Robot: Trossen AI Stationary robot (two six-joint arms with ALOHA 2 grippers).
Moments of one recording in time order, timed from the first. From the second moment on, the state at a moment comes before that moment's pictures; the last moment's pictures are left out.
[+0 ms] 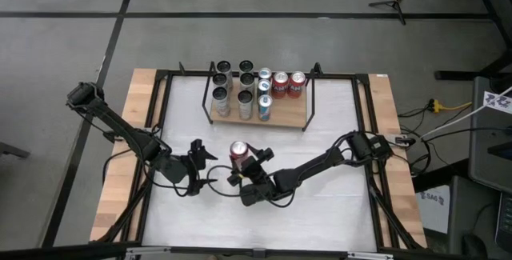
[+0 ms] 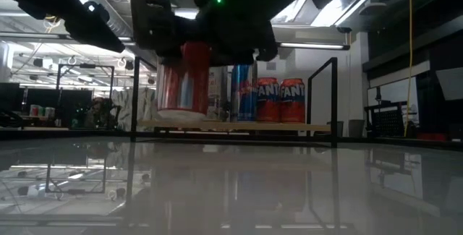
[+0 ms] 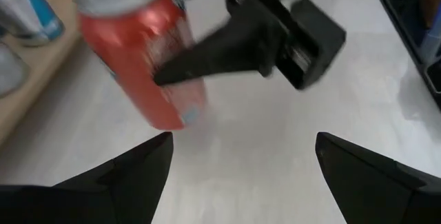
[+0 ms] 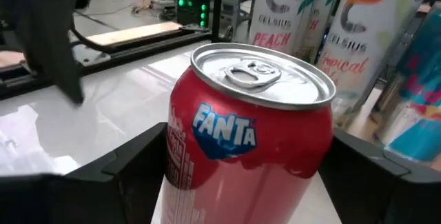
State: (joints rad) left arm -0.59 1.11 0.59 -0.20 -0.52 -0.46; right arm 0.39 2.25 1.58 0.02 1.22 0.57
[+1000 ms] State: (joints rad) left arm -0.59 1.11 0.59 -0.20 -0.59 -0.46; right arm 0.39 2.33 1.58 0.05 1.21 0.56
